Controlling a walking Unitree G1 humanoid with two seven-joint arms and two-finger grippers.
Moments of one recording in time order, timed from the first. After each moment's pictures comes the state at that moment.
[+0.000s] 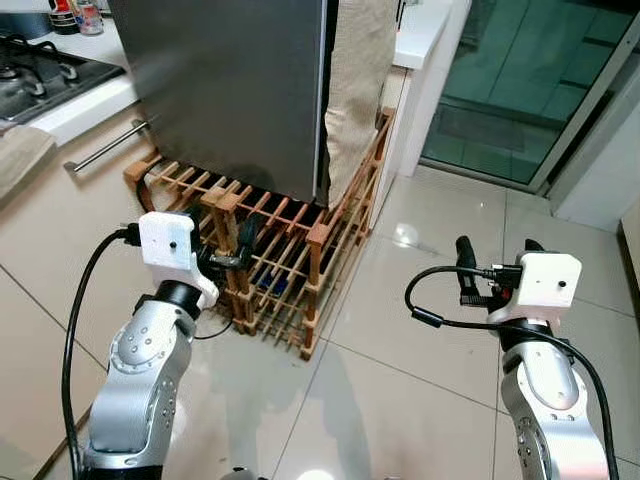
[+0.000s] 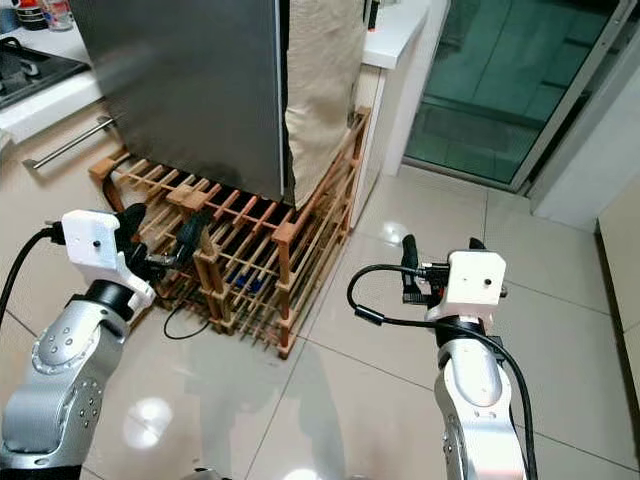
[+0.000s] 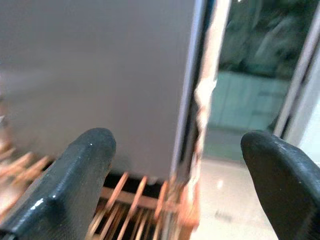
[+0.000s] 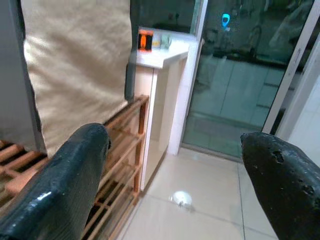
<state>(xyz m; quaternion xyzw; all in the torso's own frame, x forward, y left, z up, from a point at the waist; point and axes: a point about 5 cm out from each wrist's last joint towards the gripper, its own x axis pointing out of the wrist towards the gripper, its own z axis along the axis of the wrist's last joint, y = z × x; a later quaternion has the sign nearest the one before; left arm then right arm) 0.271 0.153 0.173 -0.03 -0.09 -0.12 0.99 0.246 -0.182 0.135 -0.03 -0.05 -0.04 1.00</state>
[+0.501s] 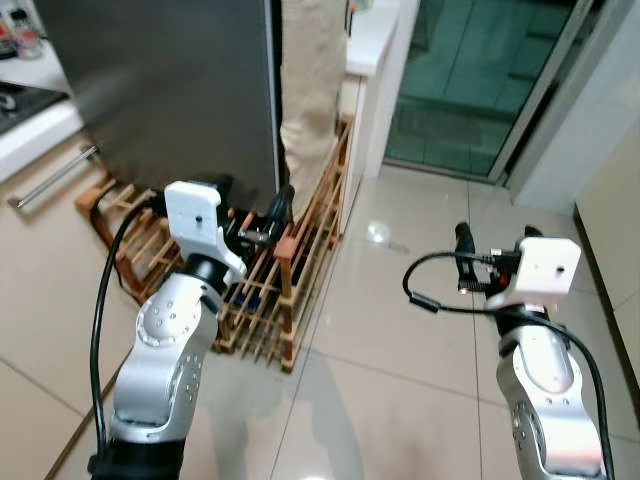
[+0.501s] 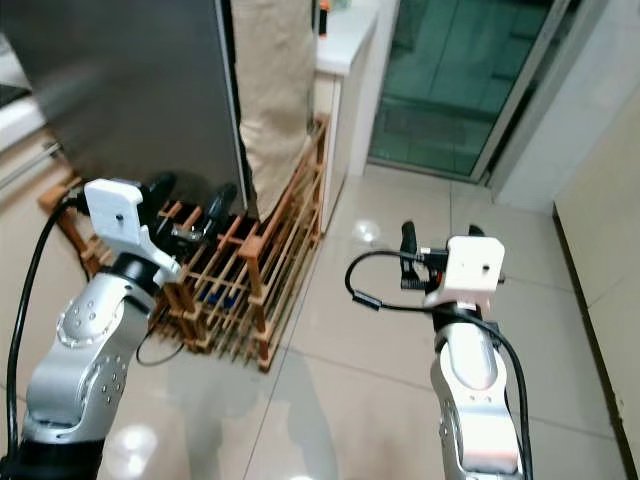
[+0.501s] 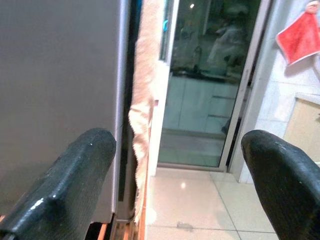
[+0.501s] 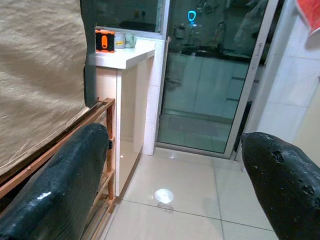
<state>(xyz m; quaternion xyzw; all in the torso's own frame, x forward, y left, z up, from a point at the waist) 0.280 0.136 0.177 -0.05 -0.09 -0.15 0.98 0.251 -0.185 0.135 -0.03 -0.05 -0.06 1.00</state>
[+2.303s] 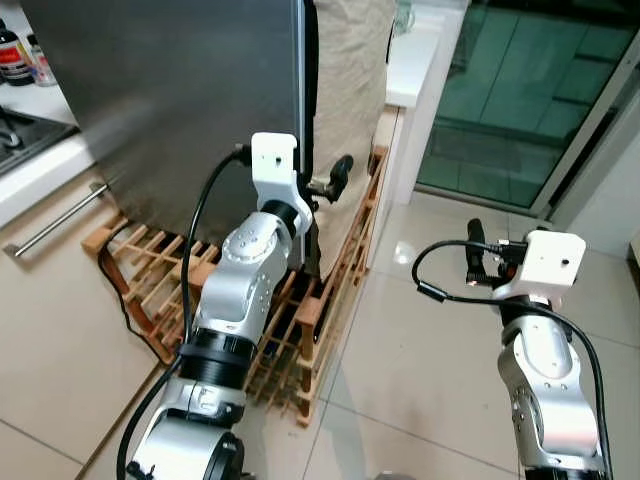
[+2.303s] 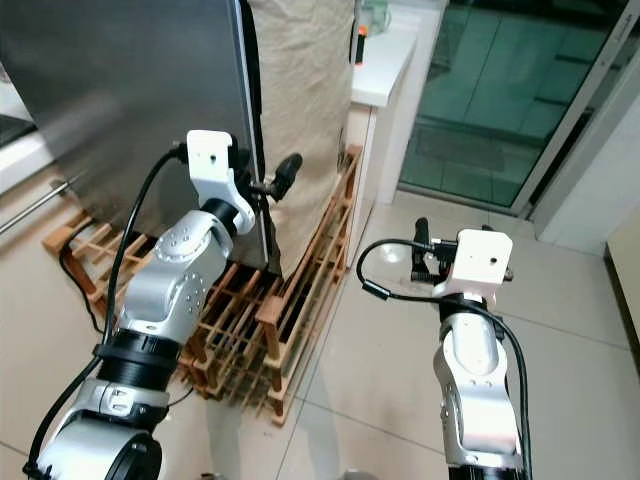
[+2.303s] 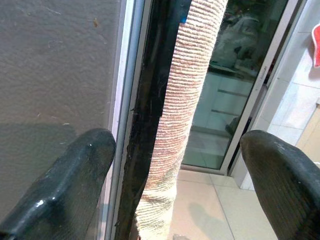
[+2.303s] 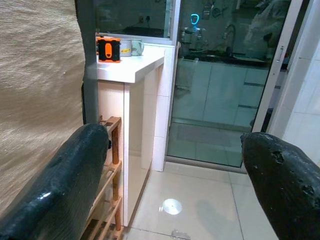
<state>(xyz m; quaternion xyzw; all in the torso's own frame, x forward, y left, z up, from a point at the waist) 0.350 0.075 0.187 -0.09 -0.03 -0.18 0.98 0.265 -0.194 0.132 -0.02 -0.05 -0.09 0.99</state>
